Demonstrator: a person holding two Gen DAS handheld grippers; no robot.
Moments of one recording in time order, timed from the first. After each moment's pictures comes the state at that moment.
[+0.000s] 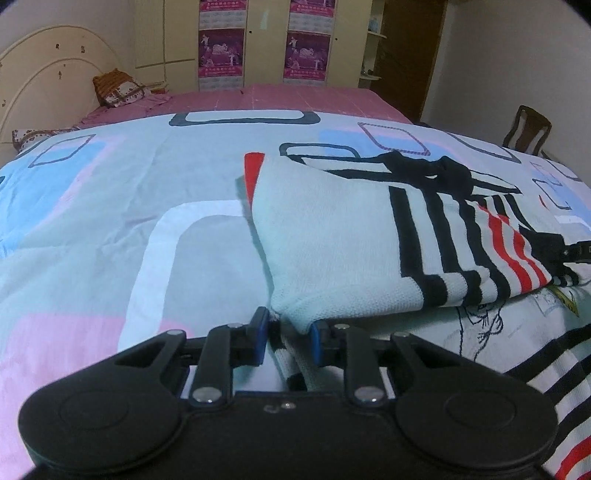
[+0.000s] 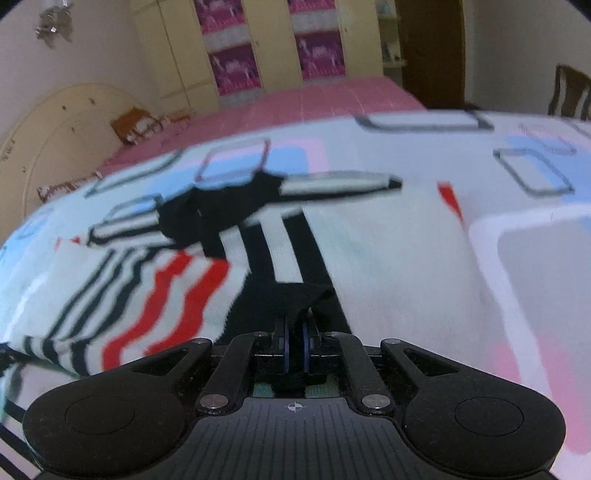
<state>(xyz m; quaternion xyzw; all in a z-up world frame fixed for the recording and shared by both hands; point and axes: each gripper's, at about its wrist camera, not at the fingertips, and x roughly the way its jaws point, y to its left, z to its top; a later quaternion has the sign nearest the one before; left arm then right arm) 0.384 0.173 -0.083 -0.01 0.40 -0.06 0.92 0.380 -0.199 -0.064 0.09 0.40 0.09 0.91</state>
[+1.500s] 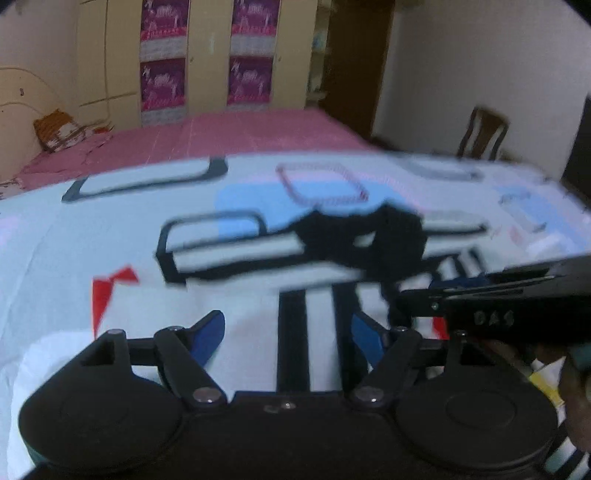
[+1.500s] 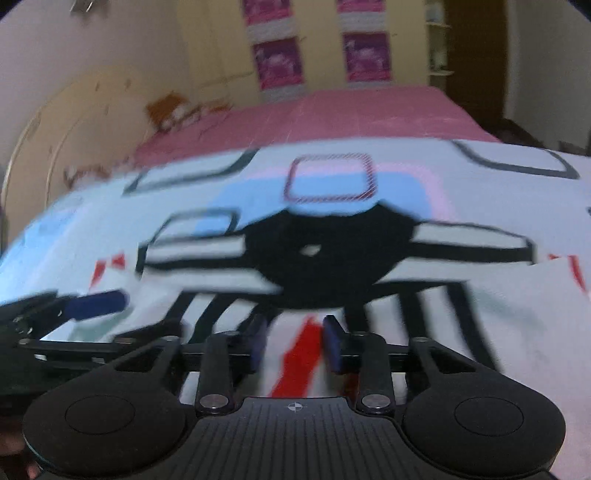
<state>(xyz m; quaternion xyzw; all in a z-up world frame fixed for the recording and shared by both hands) 0.497 0.078 -0.083 0.03 0.36 -0.13 0.92 0.444 -0.084 -0.051 0.04 0.40 0.14 0.90</state>
